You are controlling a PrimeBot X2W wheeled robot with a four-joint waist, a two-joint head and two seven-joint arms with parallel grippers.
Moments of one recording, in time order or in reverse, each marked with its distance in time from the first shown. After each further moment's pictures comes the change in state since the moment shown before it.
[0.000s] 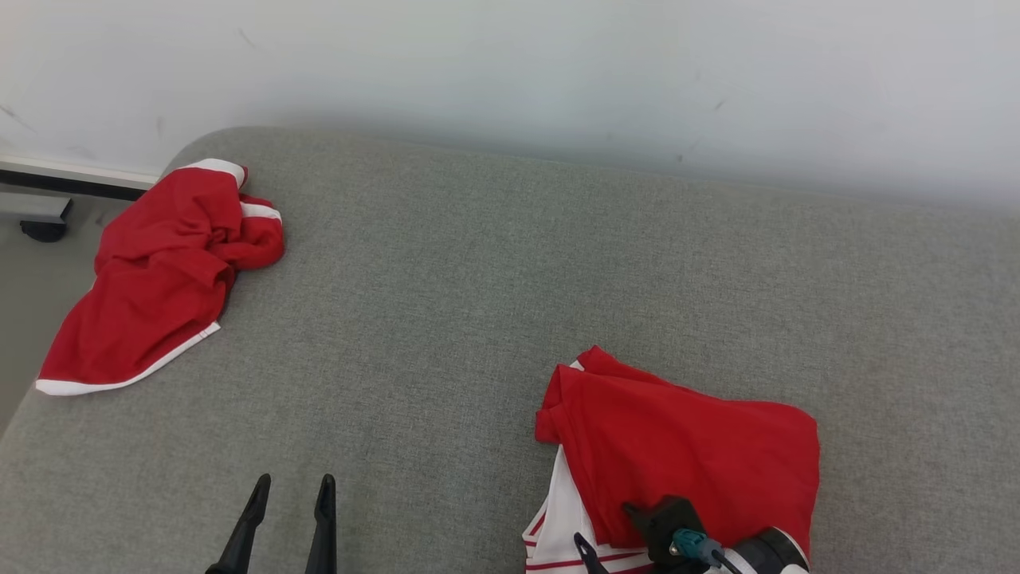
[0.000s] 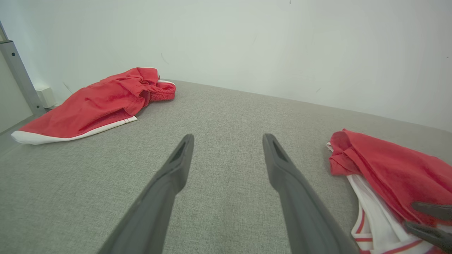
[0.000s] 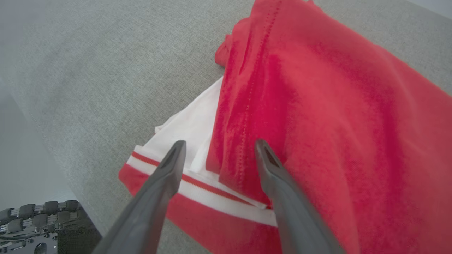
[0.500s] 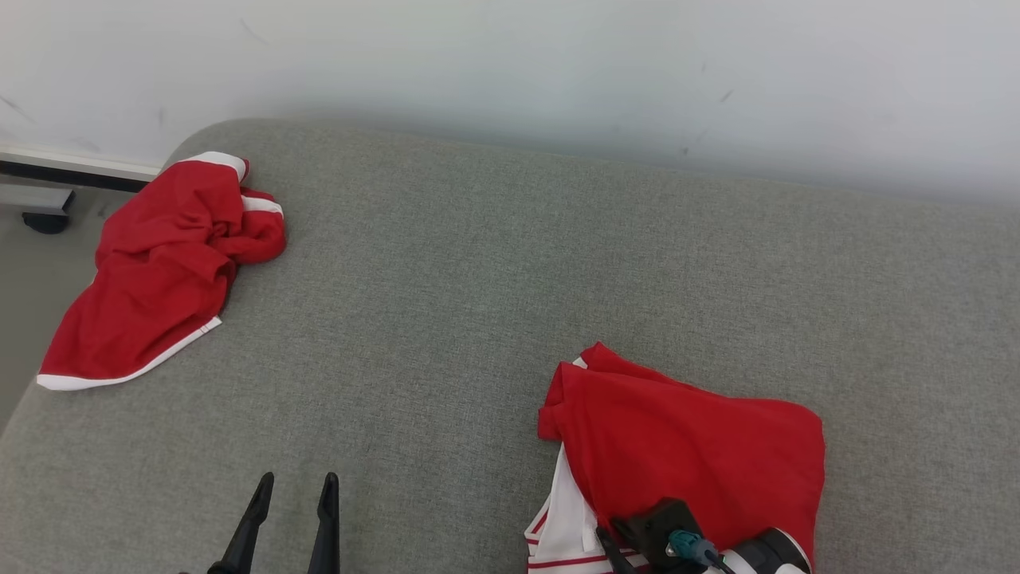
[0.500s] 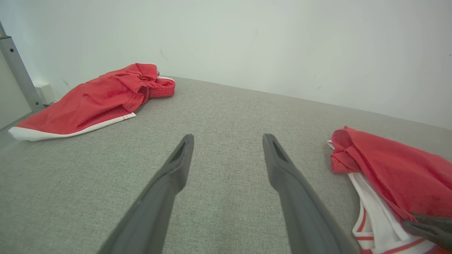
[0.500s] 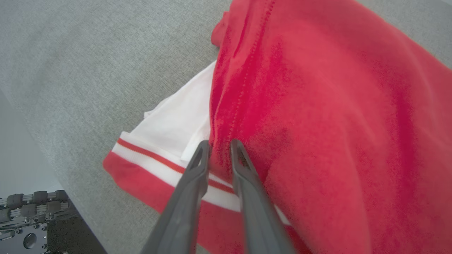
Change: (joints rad) left arm -0.007 -0.003 -0.006 0.006 -0.002 0.000 0.000; right arm -0.001 0.000 -0.009 0.025 -0.045 0.000 0.016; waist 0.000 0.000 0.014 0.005
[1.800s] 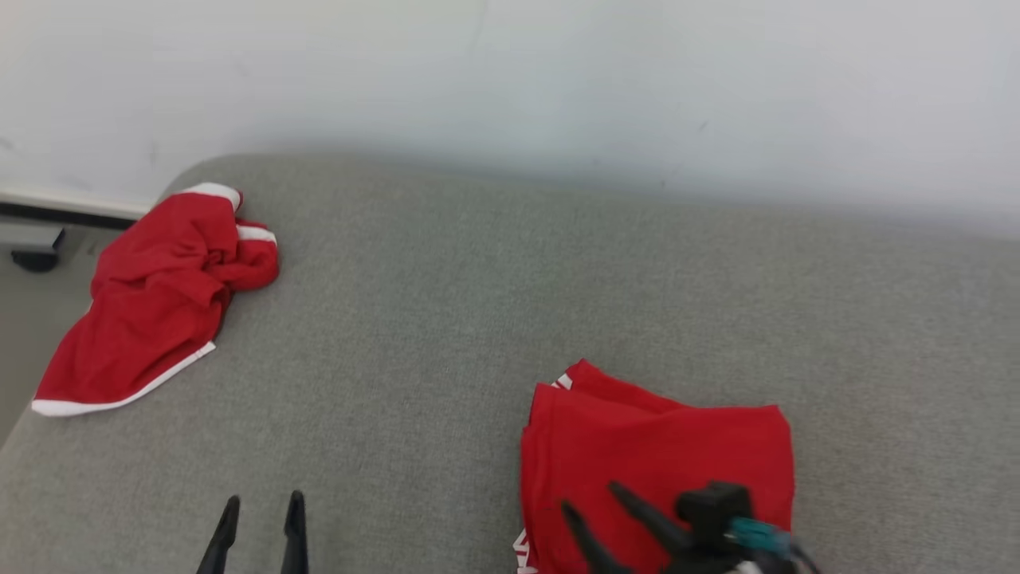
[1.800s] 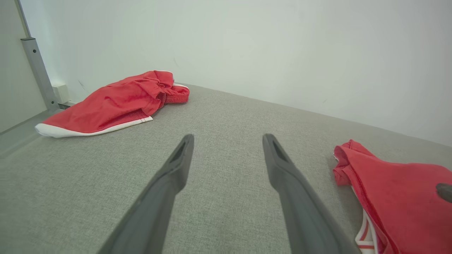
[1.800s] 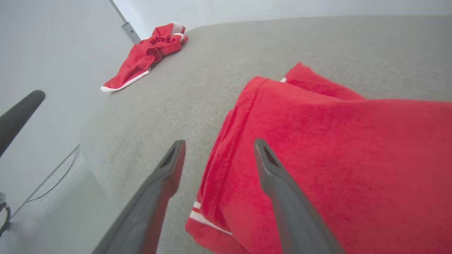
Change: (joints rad) left arm 0.033 -0.016 0.060 -0.006 -0.016 0.000 0.000; right arm -0.006 0.002 0.051 -0.065 0.389 0.000 -0.126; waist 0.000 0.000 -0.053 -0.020
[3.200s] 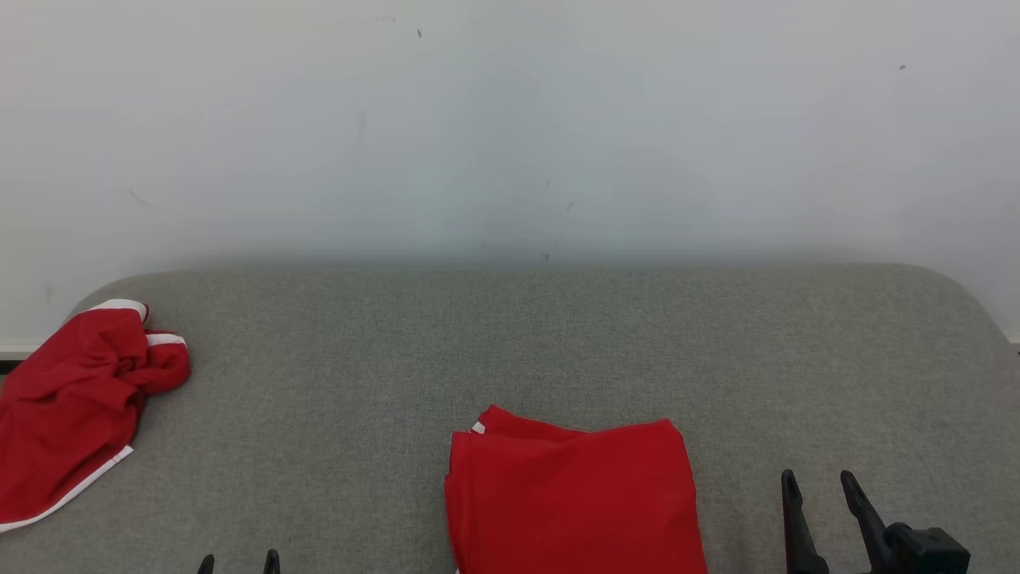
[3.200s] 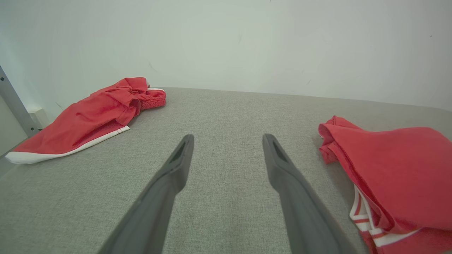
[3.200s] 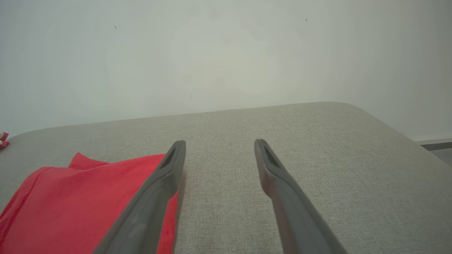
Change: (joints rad) left arm 0.052 0.011 0.081 0.122 0.117 0.007 0.000; right arm 0.095 0.000 -0.498 0.127 -0.211 0.000 -0.405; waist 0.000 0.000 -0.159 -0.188
